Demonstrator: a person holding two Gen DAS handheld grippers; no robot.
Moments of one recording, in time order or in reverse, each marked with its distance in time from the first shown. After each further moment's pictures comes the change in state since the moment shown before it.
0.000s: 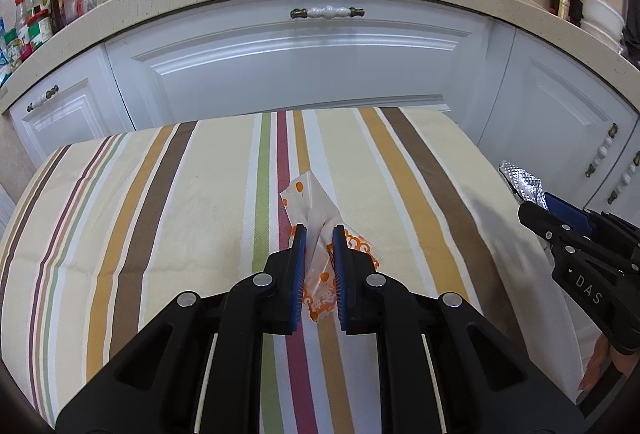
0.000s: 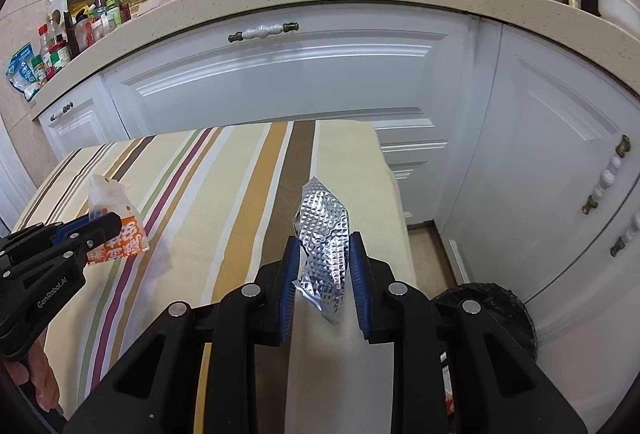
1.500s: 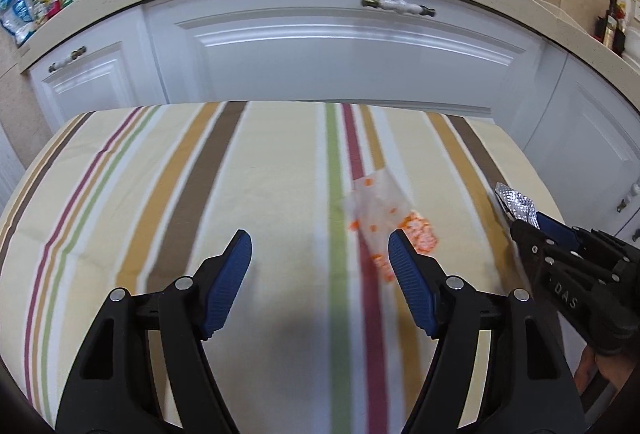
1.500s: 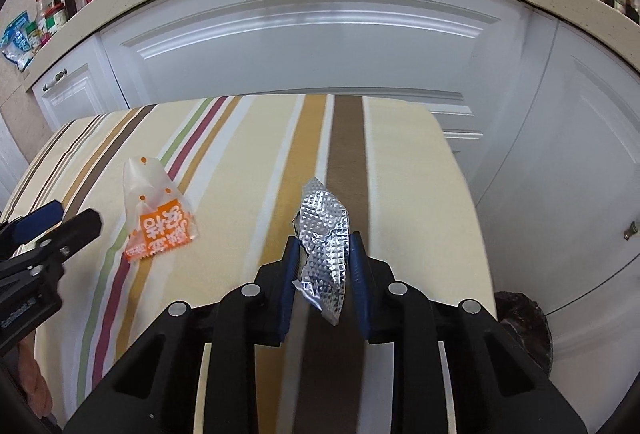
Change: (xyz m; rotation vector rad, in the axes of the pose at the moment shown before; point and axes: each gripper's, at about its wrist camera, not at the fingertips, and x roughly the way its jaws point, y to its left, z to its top) left arm 0.035 0.051 0.008 -0.115 0.032 0.073; right arm 0.062 0.035 0.016 -0.065 0.108 0.021
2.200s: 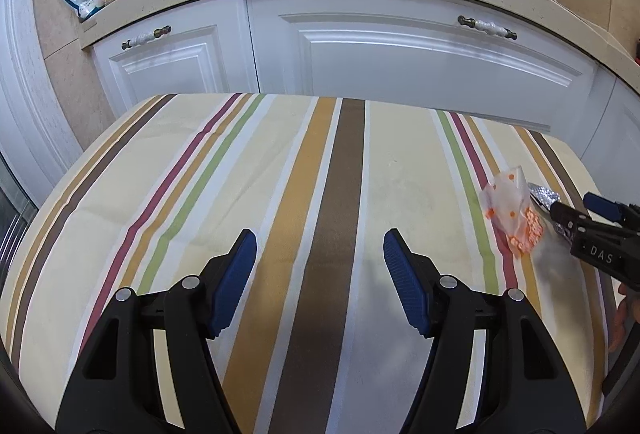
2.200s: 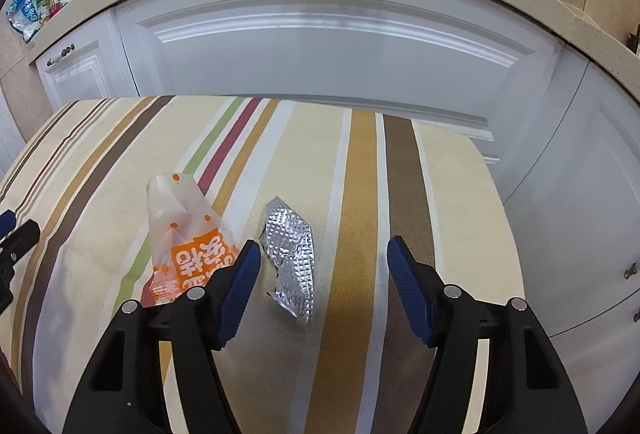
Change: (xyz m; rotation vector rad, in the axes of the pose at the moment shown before) left arm -0.025 0.099 -0.018 -0.081 -0.028 0.160; right arm 0.017 0.051 0.019 -0.092 0.020 -0.025
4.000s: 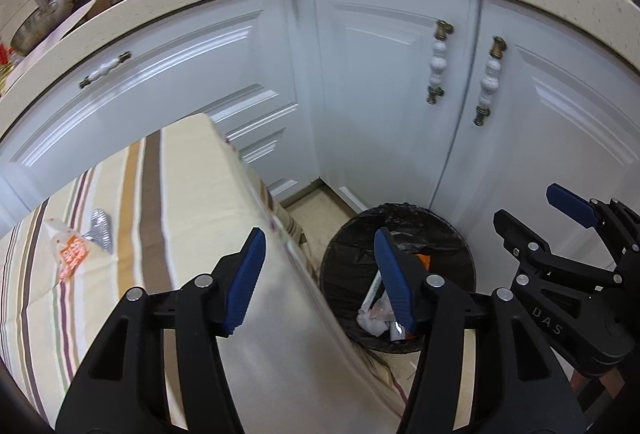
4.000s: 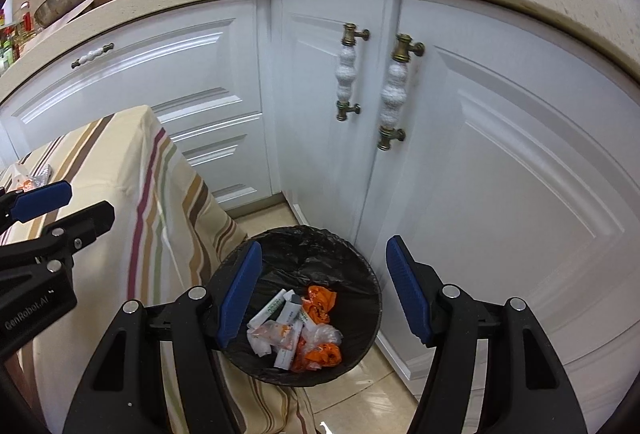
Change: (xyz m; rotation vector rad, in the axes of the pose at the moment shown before) left arm -0.103 -0.356 -0.083 0.516 -0.031 -0.460; right arm -0.138 -0.234 -0.175 0.371 -0.105 -0.364
